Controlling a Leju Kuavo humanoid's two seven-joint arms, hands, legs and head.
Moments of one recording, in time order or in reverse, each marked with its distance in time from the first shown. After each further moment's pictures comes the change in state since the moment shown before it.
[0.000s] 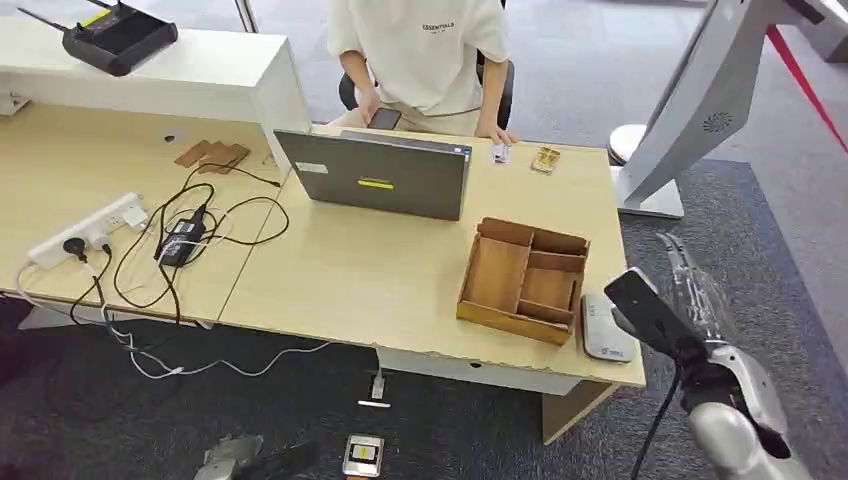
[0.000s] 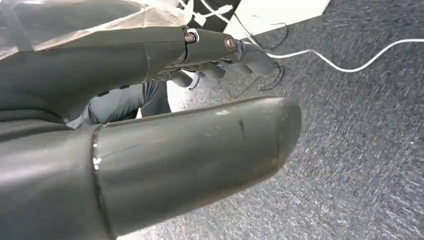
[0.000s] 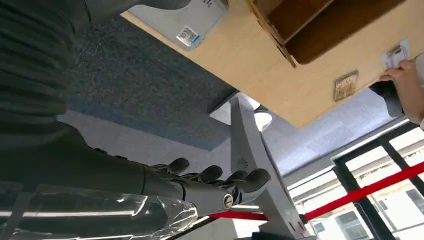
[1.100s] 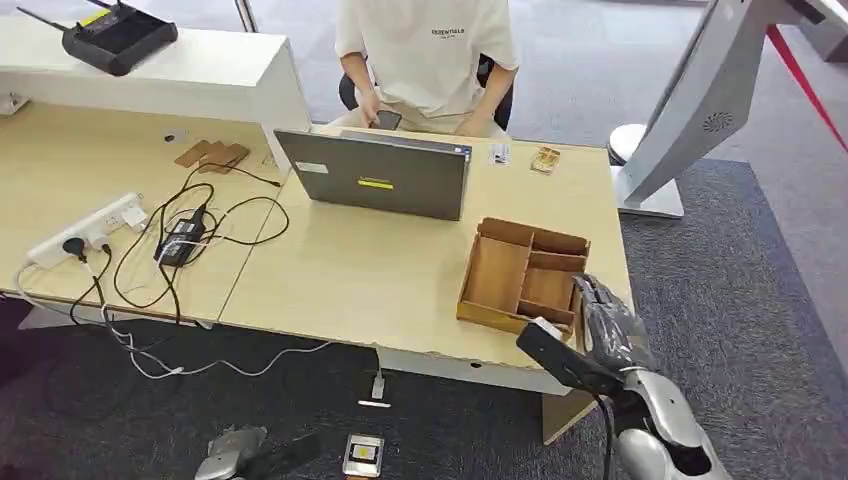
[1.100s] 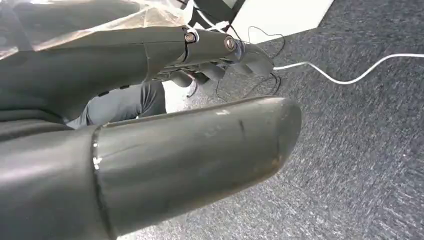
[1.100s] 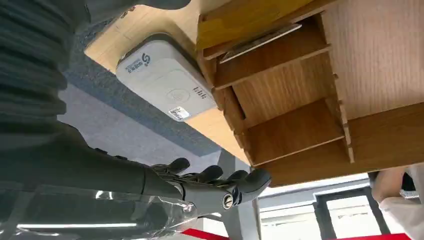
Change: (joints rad) left arm -0.016 0.001 -0.002 -0.030 -0.025 -0.016 0.012; right arm 0.033 0.141 0.132 0.080 0.273 0.092 -0.002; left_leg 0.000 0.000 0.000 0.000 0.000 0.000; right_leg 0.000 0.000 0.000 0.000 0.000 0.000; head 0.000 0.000
